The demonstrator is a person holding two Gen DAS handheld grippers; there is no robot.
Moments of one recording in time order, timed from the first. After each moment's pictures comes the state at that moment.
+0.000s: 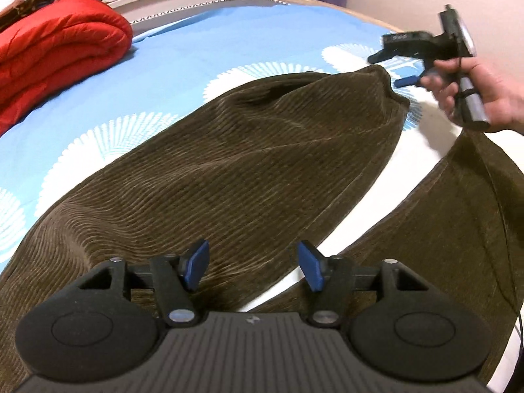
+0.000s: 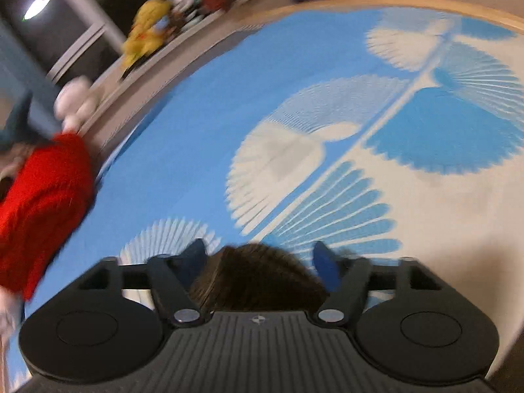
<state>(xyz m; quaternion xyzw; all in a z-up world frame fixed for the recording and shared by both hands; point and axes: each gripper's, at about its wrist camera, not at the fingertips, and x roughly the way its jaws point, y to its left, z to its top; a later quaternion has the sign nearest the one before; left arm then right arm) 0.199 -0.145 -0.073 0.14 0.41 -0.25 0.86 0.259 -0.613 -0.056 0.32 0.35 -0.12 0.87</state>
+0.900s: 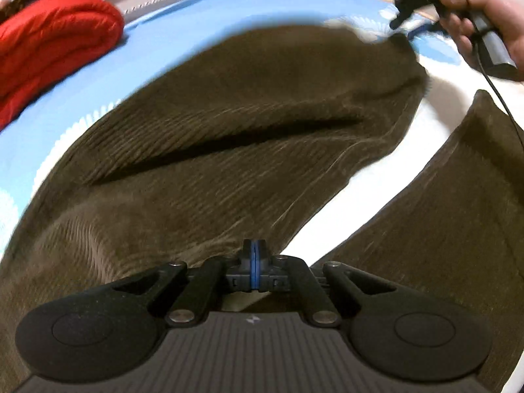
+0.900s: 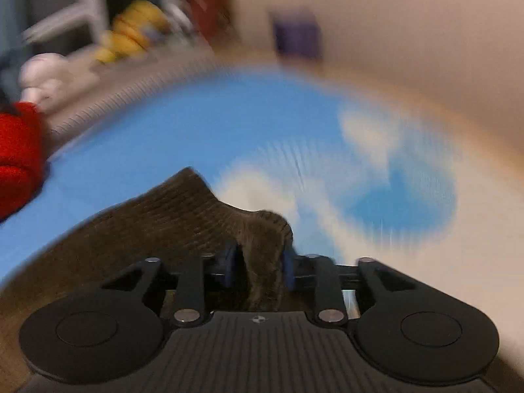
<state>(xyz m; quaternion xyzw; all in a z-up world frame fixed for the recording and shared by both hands) 0.209 -0.155 -0.104 0.17 0.44 -0.24 0.85 0.259 -0.550 0.000 0.20 0.36 -0.26 0.87</state>
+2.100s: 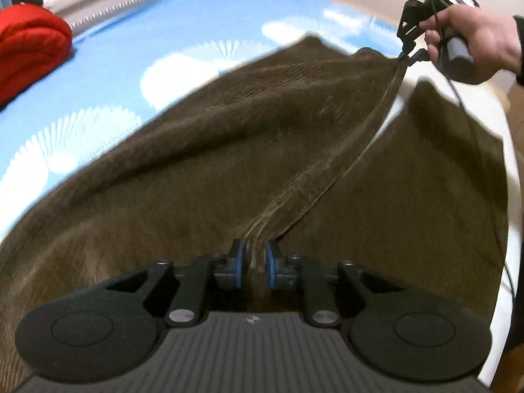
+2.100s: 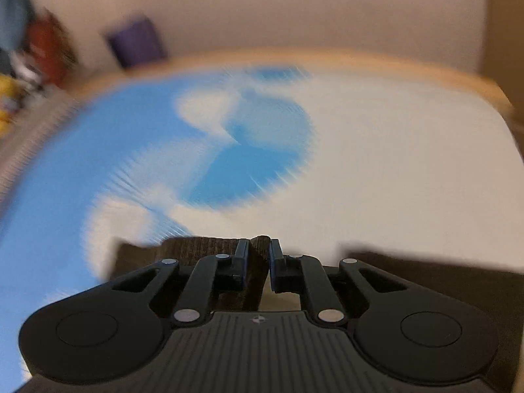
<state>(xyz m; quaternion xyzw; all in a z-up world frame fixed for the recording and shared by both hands) 0.188 -0.155 -0.099 0.18 0.43 -0.34 0.82 0.179 -0.609 -0.012 0.31 0.33 -0.47 0.76</state>
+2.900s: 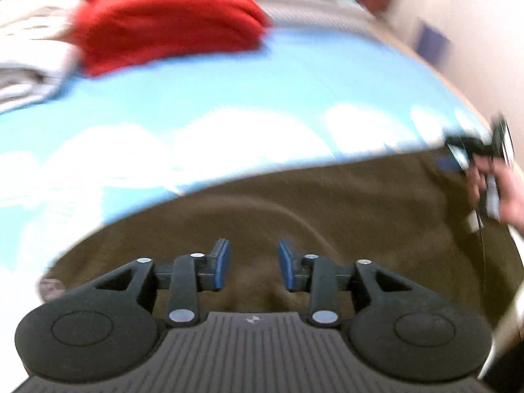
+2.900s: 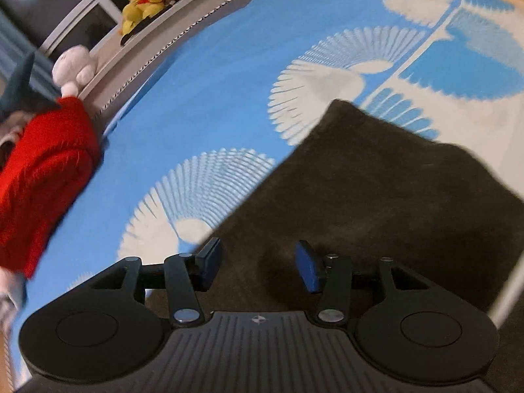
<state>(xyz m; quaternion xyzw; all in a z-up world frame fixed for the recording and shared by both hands) 0.188 0.029 0.038 0.01 0.43 -0.08 0.90 0.265 -0.534 -0.052 0.34 0.39 -0.14 0.84</state>
